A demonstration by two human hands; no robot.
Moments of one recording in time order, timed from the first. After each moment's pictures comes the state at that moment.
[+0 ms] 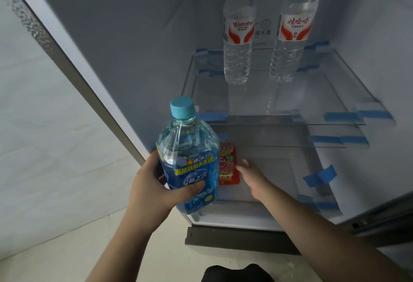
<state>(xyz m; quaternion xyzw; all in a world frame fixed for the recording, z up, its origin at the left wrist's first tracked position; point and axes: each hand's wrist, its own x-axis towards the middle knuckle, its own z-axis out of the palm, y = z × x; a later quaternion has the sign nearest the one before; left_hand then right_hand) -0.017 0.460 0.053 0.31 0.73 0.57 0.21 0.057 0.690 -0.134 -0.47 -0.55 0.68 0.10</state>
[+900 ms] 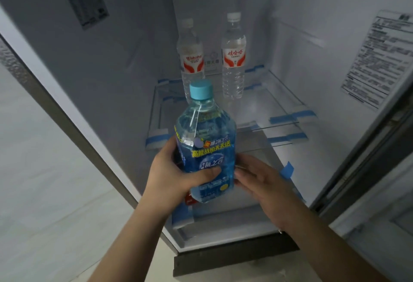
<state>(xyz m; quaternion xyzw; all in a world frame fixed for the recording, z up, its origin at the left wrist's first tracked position) 0.006 0.515 0.093 0.43 0.64 0.58 0.27 0.182 0.616 0.041 -0.24 -0.64 0.68 0.27</state>
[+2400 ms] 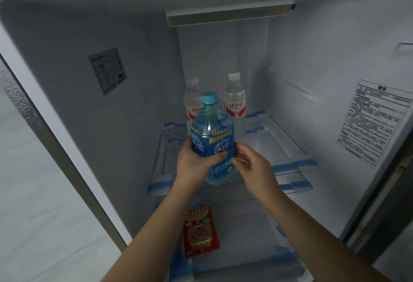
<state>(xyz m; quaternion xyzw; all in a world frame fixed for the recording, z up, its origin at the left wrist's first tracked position) -0.029 0.650 0.101 0.39 0.65 0.63 0.19 0.114 0.726 0.071 -0.27 -0.76 0.42 0.42</state>
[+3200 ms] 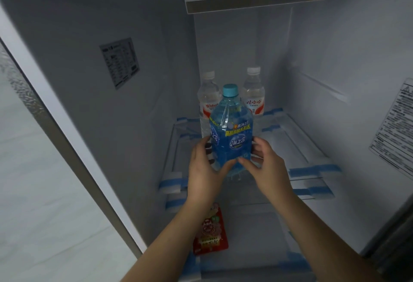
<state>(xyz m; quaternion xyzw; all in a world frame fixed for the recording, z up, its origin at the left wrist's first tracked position) -0.030 0.644 0.071 0.45 0.71 0.54 0.01 0.096 0.739 0.064 -0.30 -0.78 0.34 0.43</state>
